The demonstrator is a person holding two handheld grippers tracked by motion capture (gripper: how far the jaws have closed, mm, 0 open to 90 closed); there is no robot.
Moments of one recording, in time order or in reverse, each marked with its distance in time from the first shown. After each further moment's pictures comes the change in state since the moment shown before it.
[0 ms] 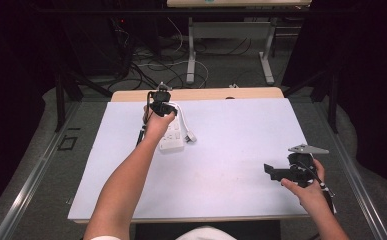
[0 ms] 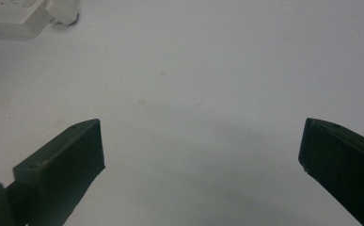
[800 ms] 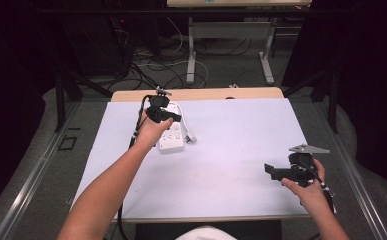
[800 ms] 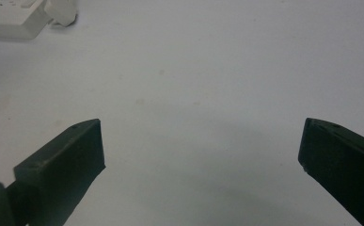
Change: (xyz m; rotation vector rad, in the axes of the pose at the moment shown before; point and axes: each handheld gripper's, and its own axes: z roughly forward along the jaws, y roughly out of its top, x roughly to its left) left arm -0.014 -0.024 -0.042 -0.012 -0.091 0.084; right arm -0.002 -0.001 0.002 0.003 0.005 0.013
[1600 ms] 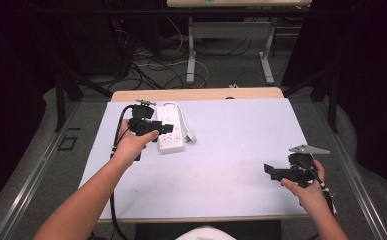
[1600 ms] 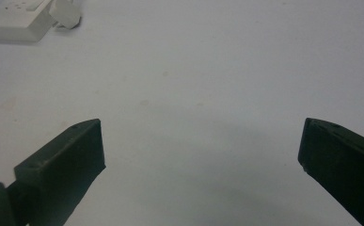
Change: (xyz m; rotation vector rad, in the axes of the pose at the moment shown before) left arm 0.005 -0.045 -0.057 -0.059 -0.058 0.041; right arm 0.002 0.000 -0.002 -0.010 -0.001 -0.002
